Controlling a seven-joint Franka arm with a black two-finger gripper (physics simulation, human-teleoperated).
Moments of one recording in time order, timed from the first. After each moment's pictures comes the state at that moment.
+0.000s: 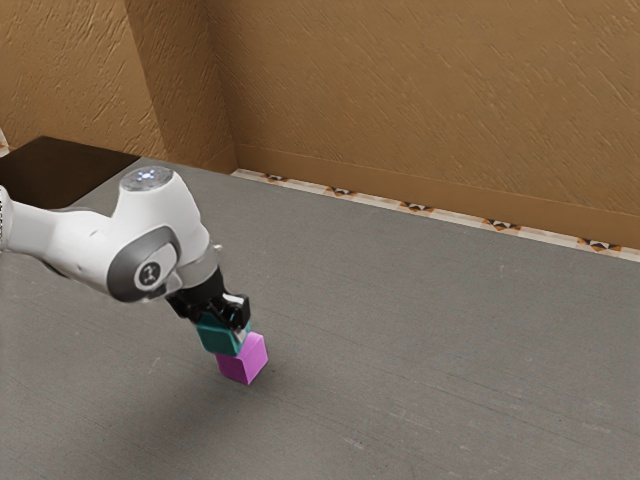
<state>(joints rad) -0.07 -0.07 -0.01 -2.45 0.00 2.53 2.90</state>
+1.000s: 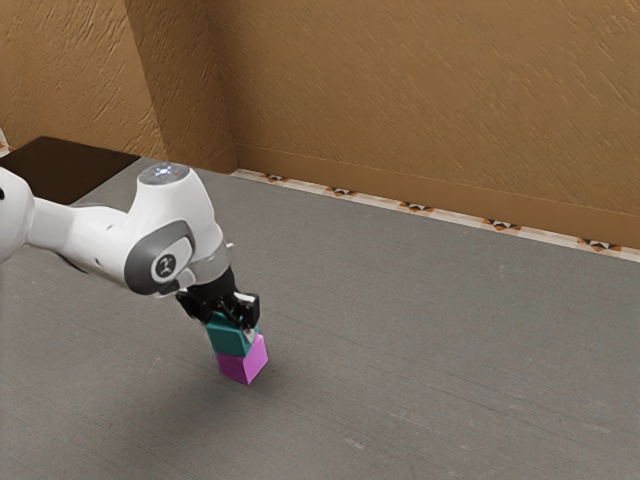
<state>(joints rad) -0.09 -0.01 0.00 -2.38 -0.02 2.49 2.90</state>
